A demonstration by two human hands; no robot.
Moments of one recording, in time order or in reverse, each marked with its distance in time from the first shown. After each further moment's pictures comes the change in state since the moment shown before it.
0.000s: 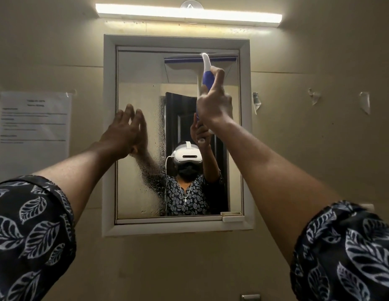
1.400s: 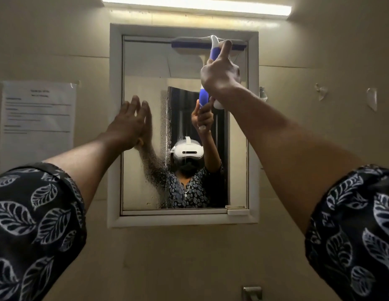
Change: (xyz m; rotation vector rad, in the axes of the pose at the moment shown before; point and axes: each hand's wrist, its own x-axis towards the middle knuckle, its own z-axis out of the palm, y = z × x) left_hand 0.003 -0.004 0.004 -0.016 0.009 0.008; right_hand 0.023 -0.034 -0.005 -0.152 -0.096 0.148
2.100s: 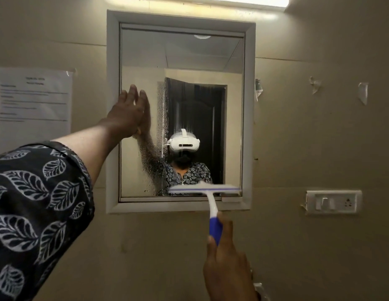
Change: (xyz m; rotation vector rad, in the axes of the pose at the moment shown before) left_hand 0.000 0.004 -0.004 0.037 -0.031 -0.025; right_hand -0.296 0.101 -0.013 -0.228 -0.509 0.413
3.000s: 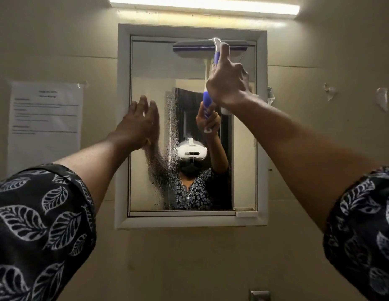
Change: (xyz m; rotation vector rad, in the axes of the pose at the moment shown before) left_hand 0.003 -0.007 0.008 -0.017 0.026 0.029; right_hand 0.197 -0.184 -0.141 -0.057 0.591 -0.597
